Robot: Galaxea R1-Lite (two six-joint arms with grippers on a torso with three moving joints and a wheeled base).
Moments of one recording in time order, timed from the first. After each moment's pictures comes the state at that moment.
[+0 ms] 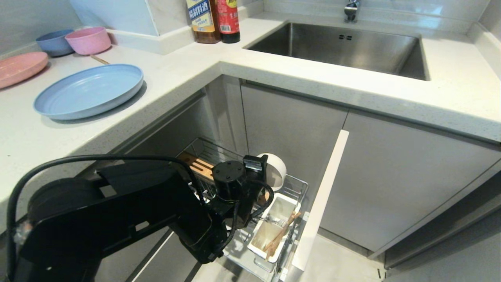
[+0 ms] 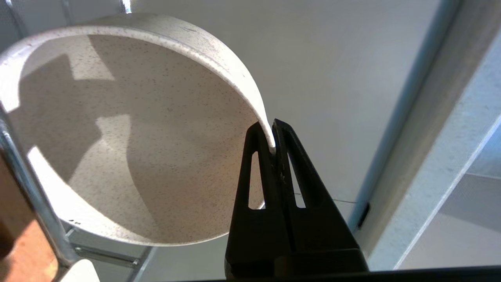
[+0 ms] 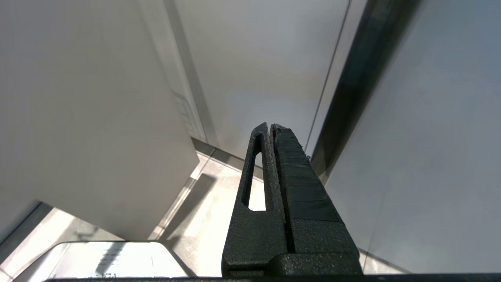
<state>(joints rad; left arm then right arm) -0.72 2.27 -0.94 -1.41 0.34 -1.48 0.00 0.00 0.00 0.00 0.00 0.01</state>
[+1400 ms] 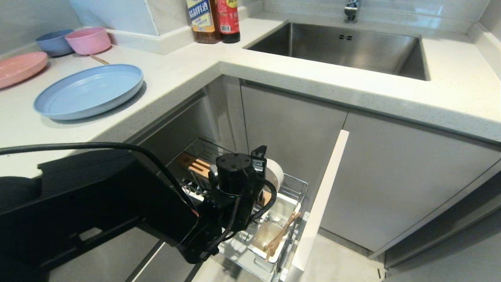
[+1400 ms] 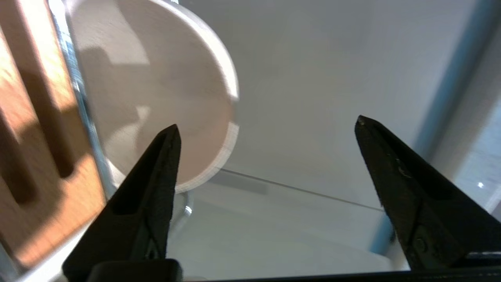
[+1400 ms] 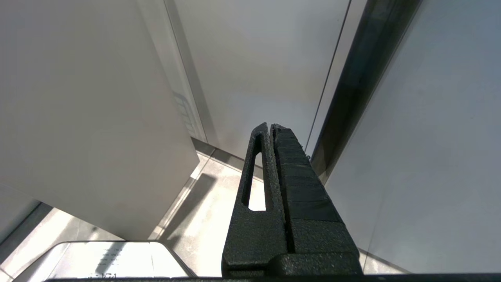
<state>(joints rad) -0.78 2.11 -0.93 -1.08 0.47 -1.50 0.00 0.00 0.00 0.00 0.00 0.01</state>
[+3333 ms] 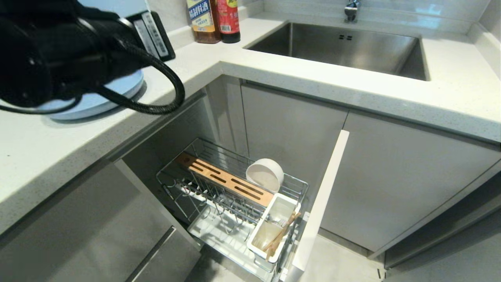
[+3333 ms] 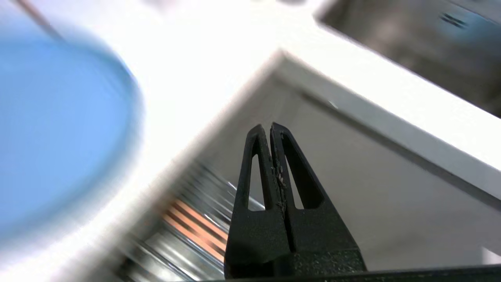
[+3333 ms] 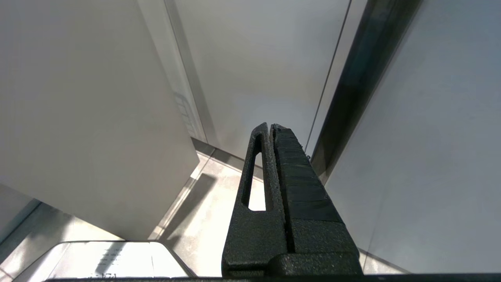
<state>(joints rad) -0.73 1.48 -1.44 -0.12 0.76 -0.07 0.00 0.00 0.00 0.00 0.00 0.01</state>
